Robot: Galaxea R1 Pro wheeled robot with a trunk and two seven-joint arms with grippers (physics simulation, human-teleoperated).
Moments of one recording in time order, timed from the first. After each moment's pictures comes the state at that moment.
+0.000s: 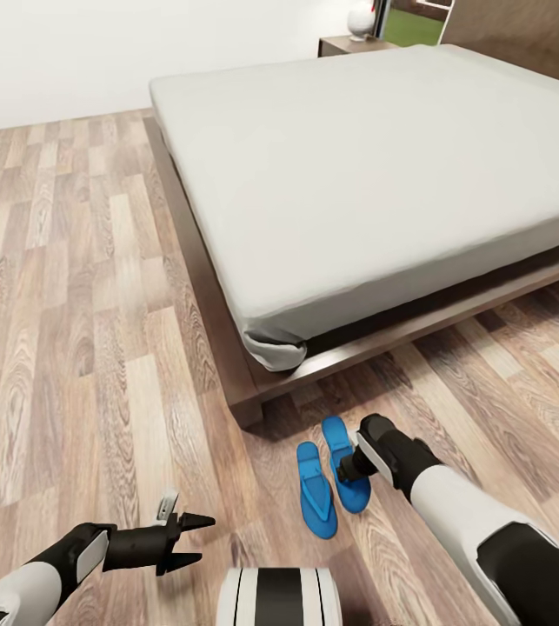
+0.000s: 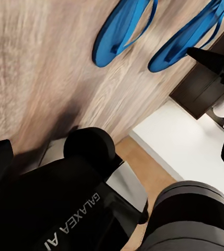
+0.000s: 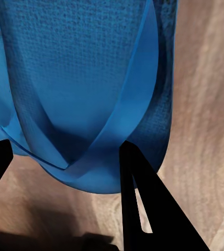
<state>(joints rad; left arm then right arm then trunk) -0.69 0.20 0.01 -0.13 0.27 0.83 -1.15 -0.92 -0.01 0.49 -0.45 -0.22 0.95 0.04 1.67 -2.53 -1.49</state>
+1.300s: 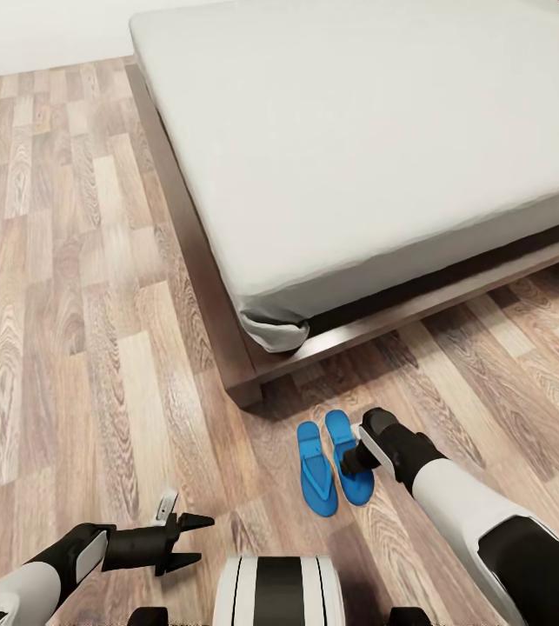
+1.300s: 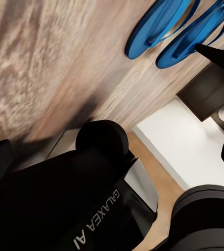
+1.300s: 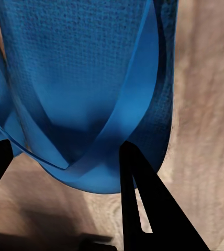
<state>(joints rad) -0.69 0.20 0.01 -0.13 0.27 0.83 -1.15 -0.95 -0.02 0.48 -0.45 -0.22 0.95 0.03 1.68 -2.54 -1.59</state>
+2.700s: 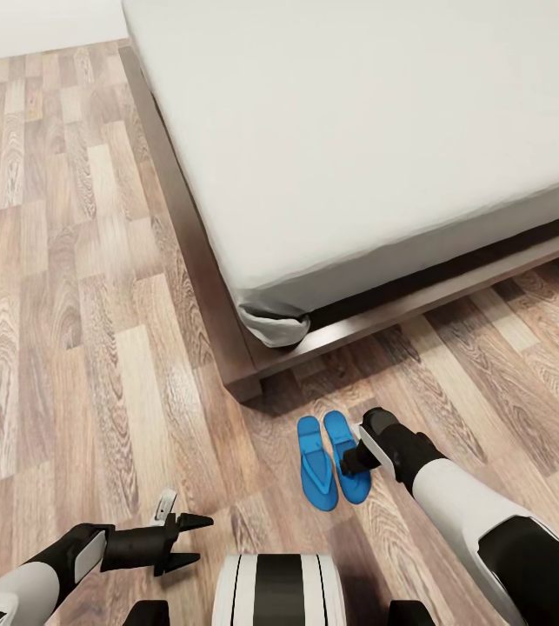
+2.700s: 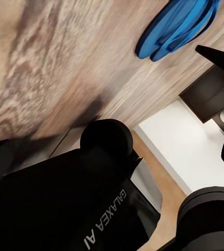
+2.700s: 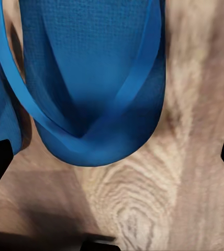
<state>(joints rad) -0.69 0.21 0.01 -0.13 0.28 0.83 -1.15 -0.95 -0.02 0.48 -0.45 -0.22 0.95 0.03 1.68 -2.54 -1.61</state>
